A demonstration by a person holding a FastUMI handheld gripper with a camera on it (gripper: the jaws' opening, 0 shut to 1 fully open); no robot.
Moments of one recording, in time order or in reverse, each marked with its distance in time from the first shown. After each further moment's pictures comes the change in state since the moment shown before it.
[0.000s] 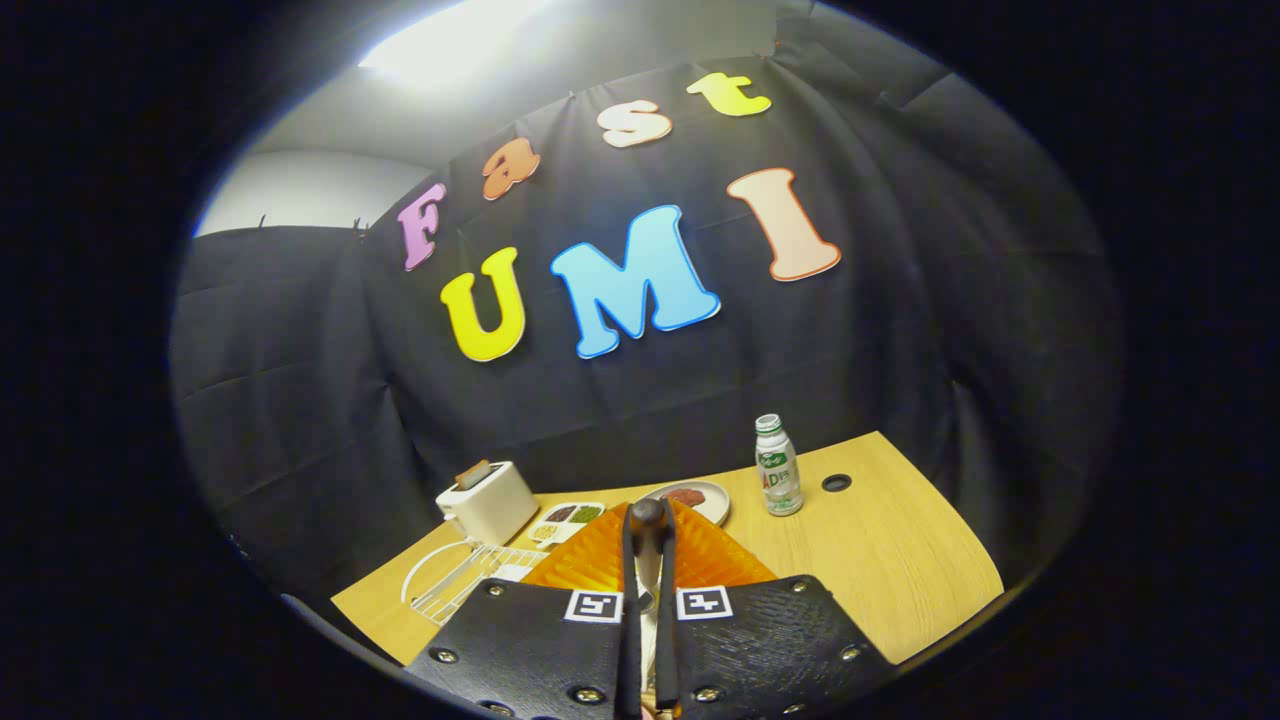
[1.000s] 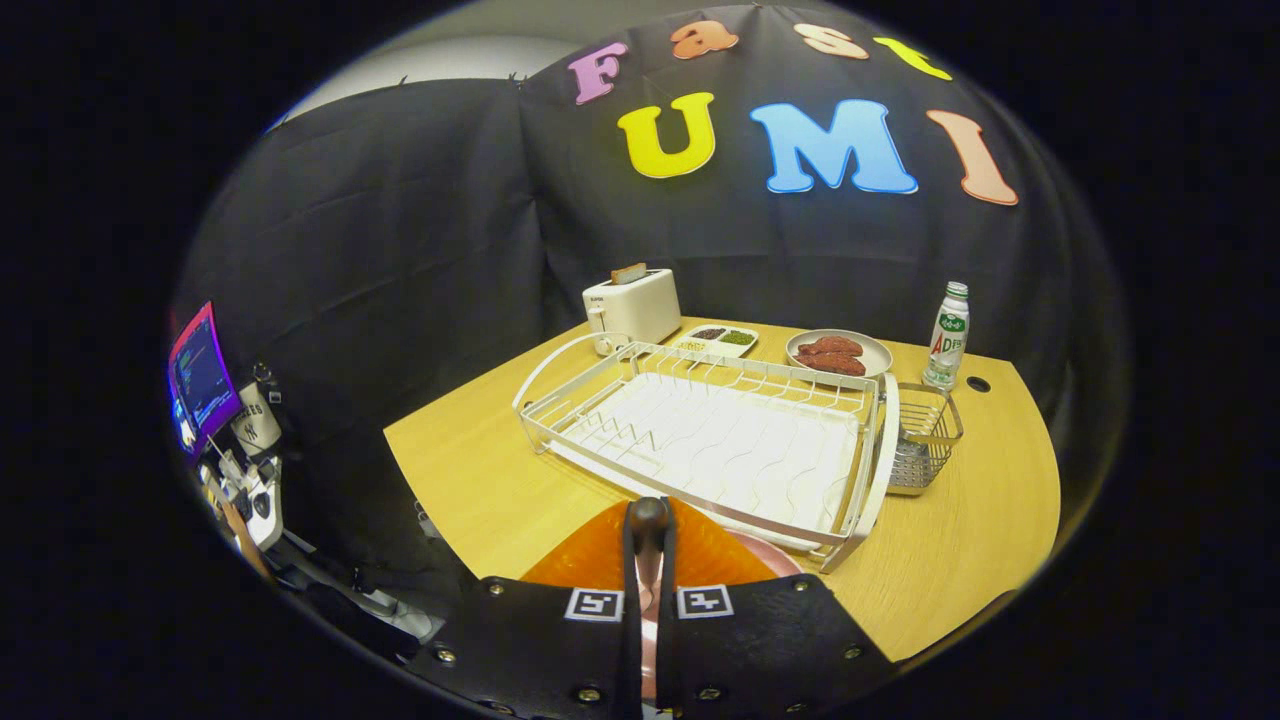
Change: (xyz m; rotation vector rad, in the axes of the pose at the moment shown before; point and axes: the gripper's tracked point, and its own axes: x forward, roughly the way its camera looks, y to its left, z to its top) arm -0.060 0.138 -0.195 -0.300 0.396 0.274
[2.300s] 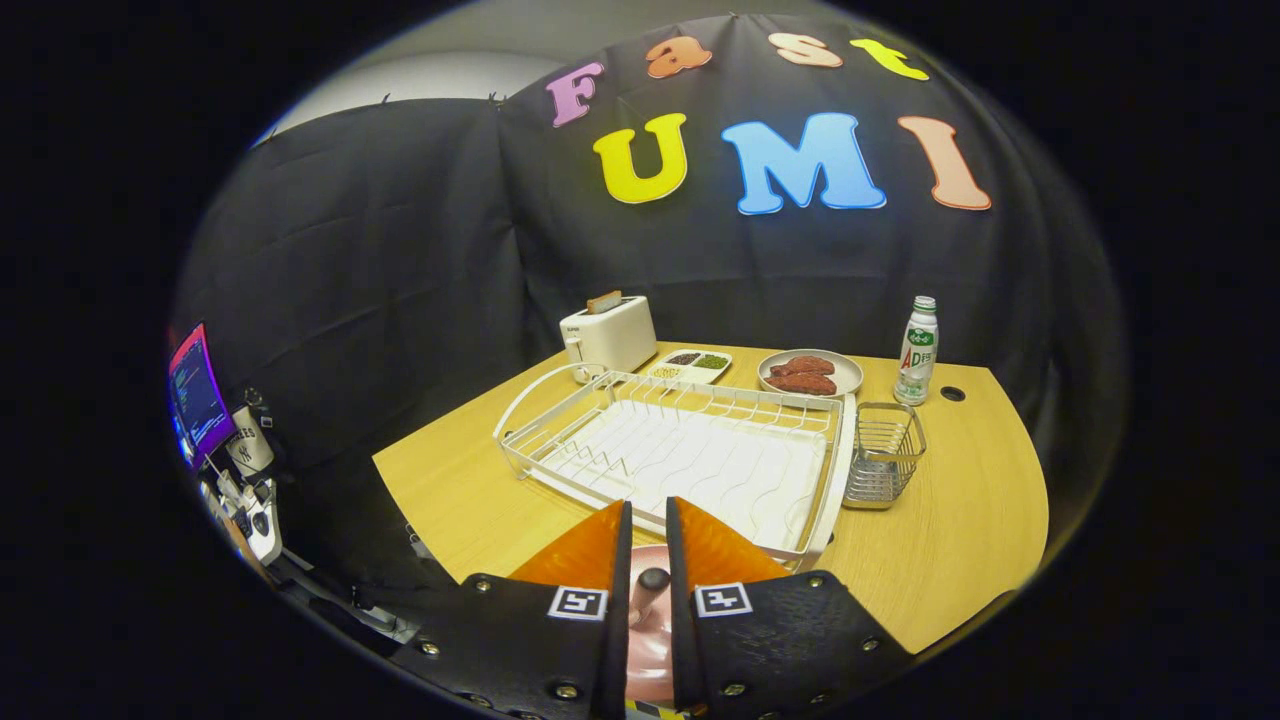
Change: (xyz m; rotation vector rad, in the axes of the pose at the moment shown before) arm -0.017 -0.025 0.023 0.080 -0.079 -0.051
